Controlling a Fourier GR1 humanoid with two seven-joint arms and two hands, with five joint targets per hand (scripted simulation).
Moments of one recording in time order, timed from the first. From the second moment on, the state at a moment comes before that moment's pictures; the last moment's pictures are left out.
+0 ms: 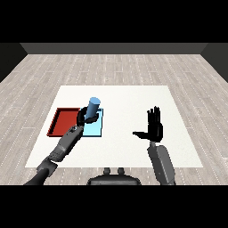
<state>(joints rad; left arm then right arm) -0.64 0.30 -0.44 -0.75 0.47 0.50 -0.37 -0.11 -0.07 0.11 -1.65 -0.42 -0.19 -0.30</state>
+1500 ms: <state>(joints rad) -0.88 0.17 -0.40 -0.03 0.33 0.49 -0.03 -0.13 -0.06 0.02 -1.50 -0.45 -0.12 -0.36</state>
